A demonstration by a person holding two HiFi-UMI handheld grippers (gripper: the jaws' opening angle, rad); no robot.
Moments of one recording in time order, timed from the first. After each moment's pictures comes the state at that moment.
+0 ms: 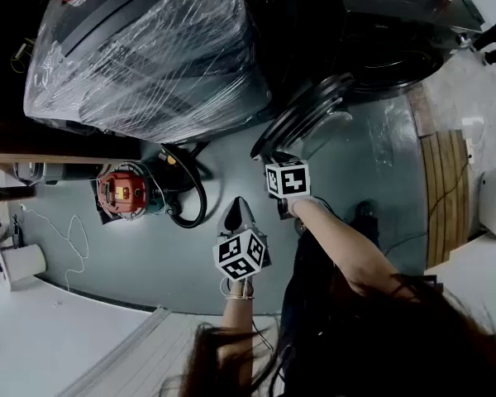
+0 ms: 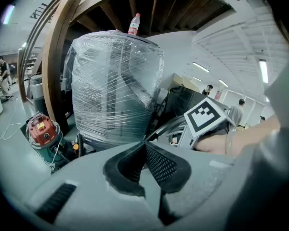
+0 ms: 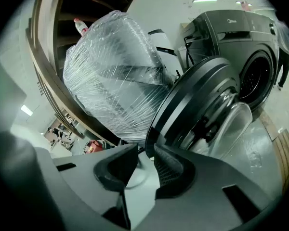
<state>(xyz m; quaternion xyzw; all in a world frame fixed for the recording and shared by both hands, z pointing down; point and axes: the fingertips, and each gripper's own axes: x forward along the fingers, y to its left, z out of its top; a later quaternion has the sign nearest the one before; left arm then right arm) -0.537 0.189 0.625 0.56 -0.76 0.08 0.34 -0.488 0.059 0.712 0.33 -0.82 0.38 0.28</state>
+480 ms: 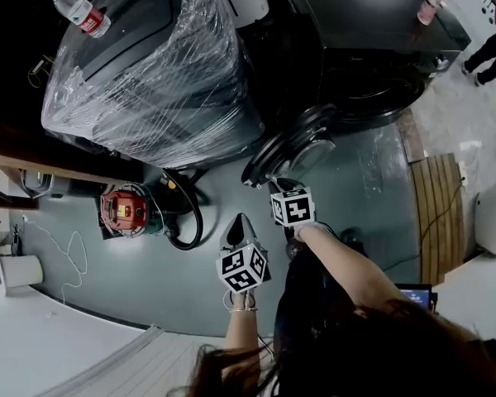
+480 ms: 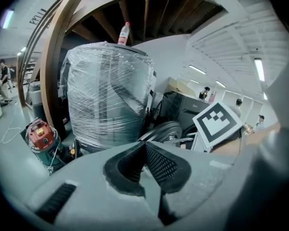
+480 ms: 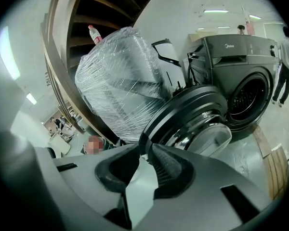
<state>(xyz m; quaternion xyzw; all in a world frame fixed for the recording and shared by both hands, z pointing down) -0.484 0.178 0.579 0.57 -0.76 0.07 0.31 -0.422 0.064 0.656 0.32 -0.84 0.32 0.29</state>
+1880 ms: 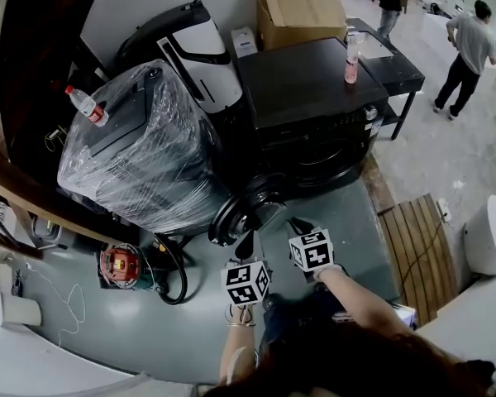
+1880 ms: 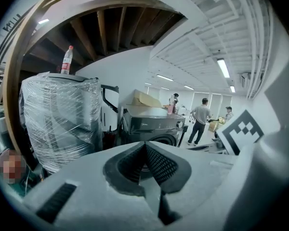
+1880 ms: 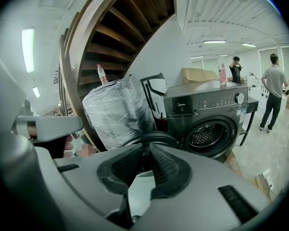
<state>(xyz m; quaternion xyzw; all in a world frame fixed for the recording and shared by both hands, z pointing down) -0.256 0.074 0.426 0.70 -0.69 0.07 0.20 -0.168 0.016 0.487 0.37 -0.88 0.22 0.22</state>
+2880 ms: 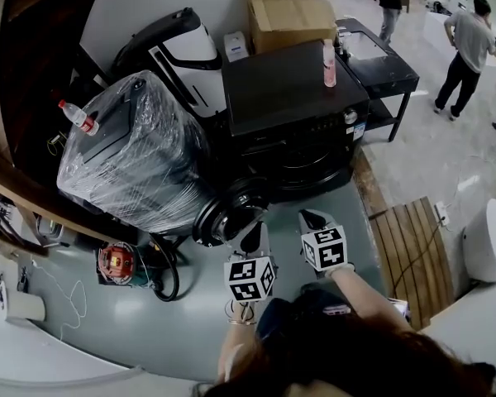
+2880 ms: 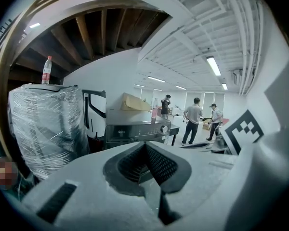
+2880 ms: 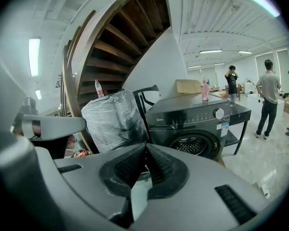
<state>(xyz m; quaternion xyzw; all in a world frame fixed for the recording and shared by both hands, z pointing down) -0.122 0.031 0.378 0.72 -0.67 0.08 0.16 -0.030 -0.027 0.432 0.38 -0.89 0.19 0.17</state>
